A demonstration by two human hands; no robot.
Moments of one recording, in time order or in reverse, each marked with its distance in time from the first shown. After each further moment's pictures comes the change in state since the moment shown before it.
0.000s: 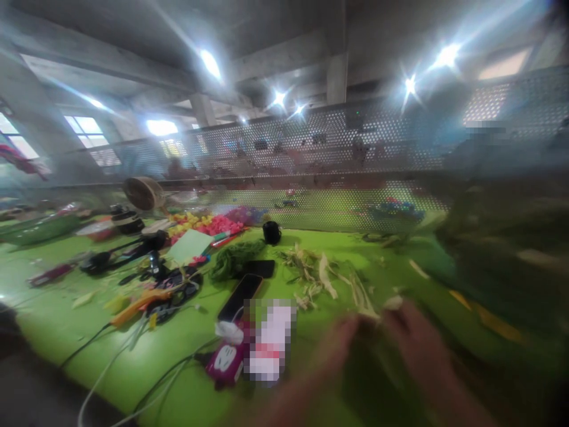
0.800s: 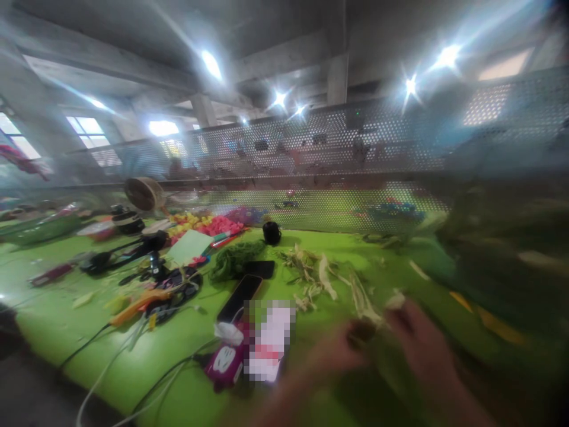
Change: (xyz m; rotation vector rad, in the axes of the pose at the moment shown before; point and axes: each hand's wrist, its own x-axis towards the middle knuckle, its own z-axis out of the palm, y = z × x) left_hand 0.000 0.013 -0.010 0.403 -0.149 0.061; right_hand 0.002 -0.001 -0.002 0.079 0.004 0.025
